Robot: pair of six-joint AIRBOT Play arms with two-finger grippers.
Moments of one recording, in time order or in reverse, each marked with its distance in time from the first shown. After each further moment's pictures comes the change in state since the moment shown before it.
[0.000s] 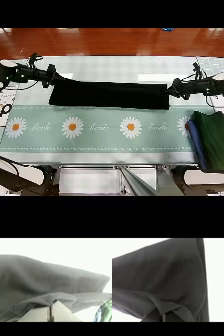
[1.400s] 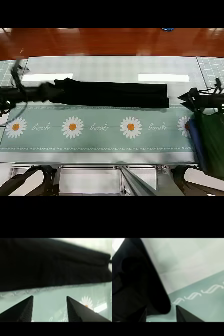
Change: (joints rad) left arm 0.014 0.714 -0.706 -0.076 0.155 0.364; right arm -0.217 0.176 -0.274 0.033 -0.076 0.039
